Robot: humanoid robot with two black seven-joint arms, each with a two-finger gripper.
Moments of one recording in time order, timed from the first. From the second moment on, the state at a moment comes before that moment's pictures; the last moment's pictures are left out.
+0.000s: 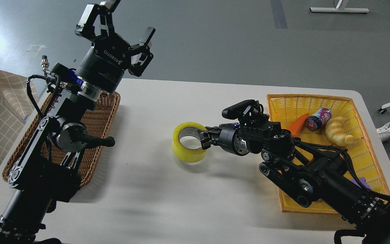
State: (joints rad) left arm -0.35 0.12 -1.42 -1.51 0.71 -0.34 -0.12; right arm 0.69 0.00 0.68 1.08 -2.18 0.49 -0.03
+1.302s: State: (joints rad) left arm -0.34 0.18 -1.43 -1.50 0.70 -0.35 -0.13; right arm 0.61 -0.23 1.13 1.55 -1.07 0.26 -0.03
